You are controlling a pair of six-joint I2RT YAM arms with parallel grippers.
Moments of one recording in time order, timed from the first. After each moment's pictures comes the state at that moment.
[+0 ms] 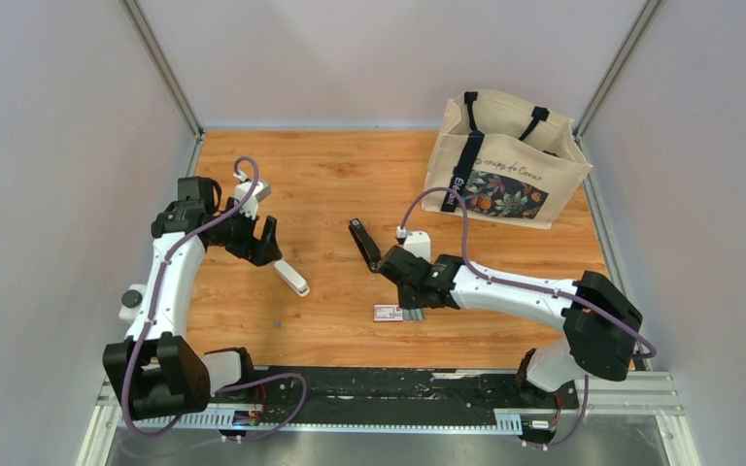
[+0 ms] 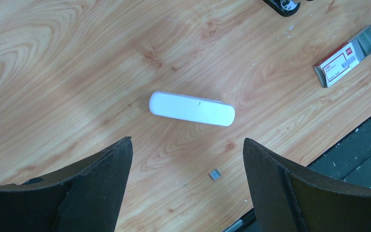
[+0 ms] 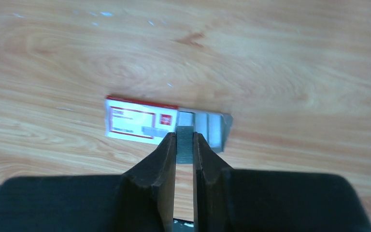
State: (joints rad) left arm 0.13 1.19 1.03 -0.91 0.60 0.50; right arm 1.04 1.50 1.01 -0.62 0.33 0.81
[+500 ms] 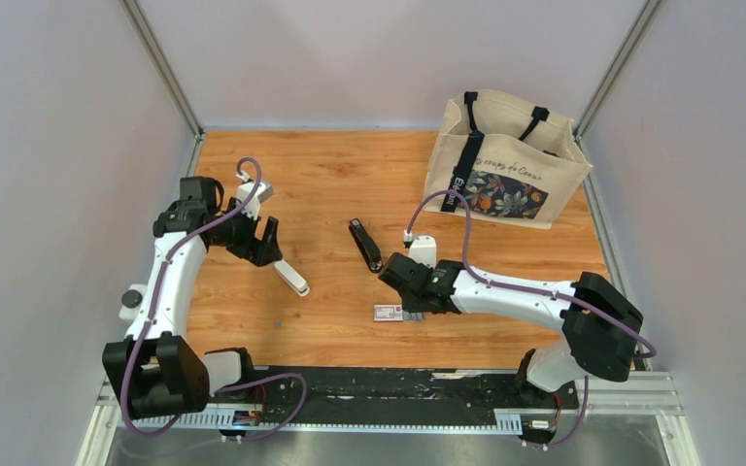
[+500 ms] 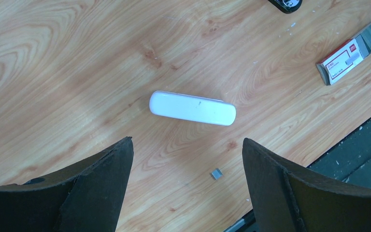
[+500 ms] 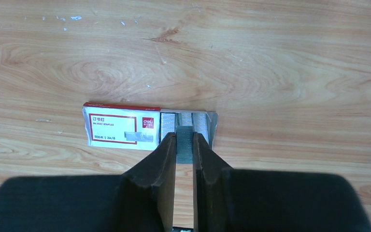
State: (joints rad) left arm 0.11 1.20 1.03 -0.91 0.59 0.51; right arm 1.06 1.48 0.94 -0.64 0.41 0.92
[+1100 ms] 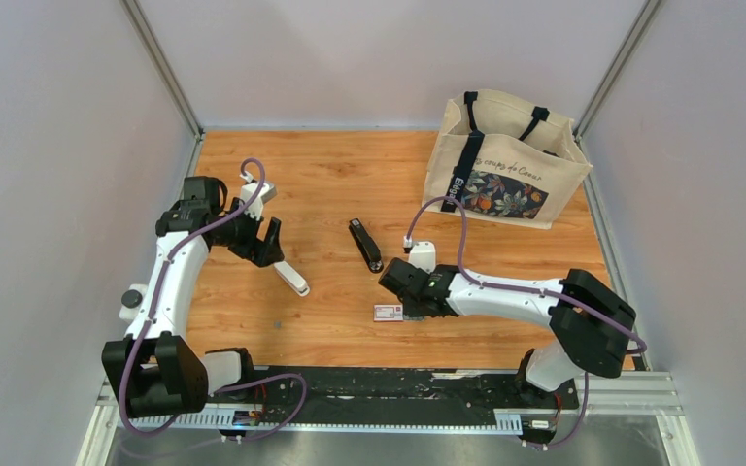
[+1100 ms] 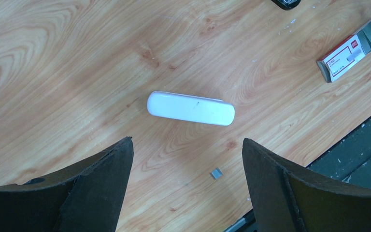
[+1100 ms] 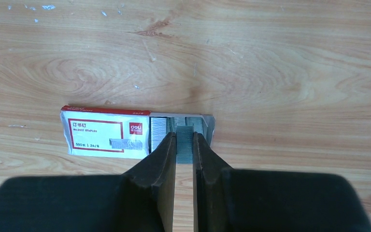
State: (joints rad) left arm 0.09 1.20 1.03 -0.91 0.57 0.51; right arm 1.06 1.52 0.88 -0.58 0.41 0.93
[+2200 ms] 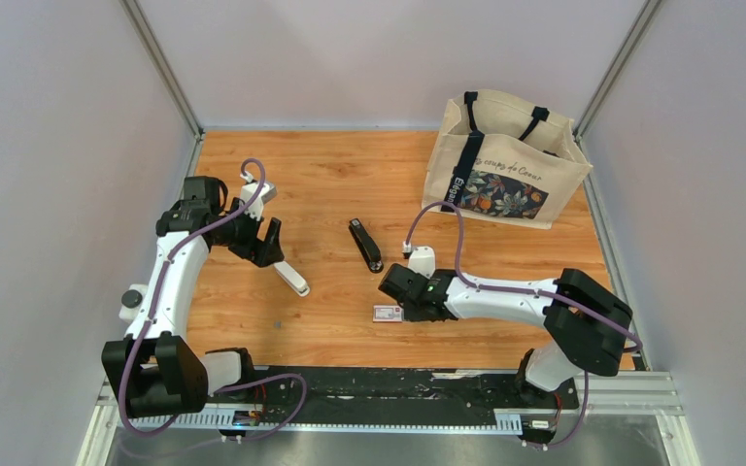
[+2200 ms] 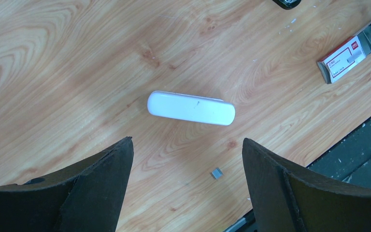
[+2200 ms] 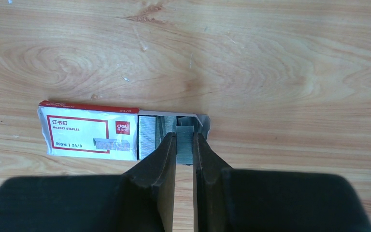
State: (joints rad) left arm 0.09 1.20 1.03 -0.91 0.57 0.51; right arm 1.07 1.54 0.85 -0.56 0.40 0.93
